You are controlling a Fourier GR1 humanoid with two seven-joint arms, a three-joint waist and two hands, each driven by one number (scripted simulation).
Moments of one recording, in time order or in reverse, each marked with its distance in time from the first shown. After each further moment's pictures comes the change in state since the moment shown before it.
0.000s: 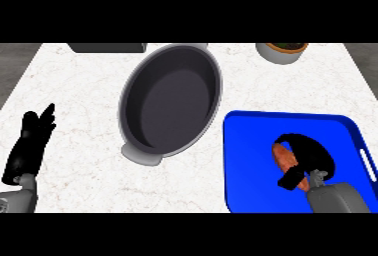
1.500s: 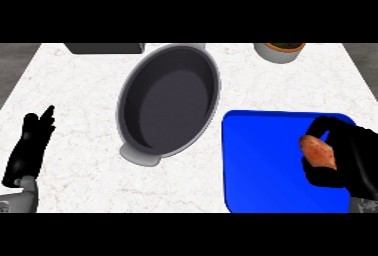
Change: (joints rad) left arm 0.010 -0.037 0.032 -0.019 -0.043 -0.019 0.009; right arm 0.107 -0.049 -0.039 -0.551 0.265 -0.189 -0.055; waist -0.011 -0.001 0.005
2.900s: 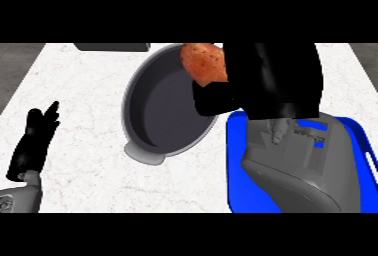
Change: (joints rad) left arm -0.036 -0.009 0.002 0.020 -0.003 -0.021 -0.008; right arm -0.944 0.316 0.089 0.209 -0.115 0.209 0.424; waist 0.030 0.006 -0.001
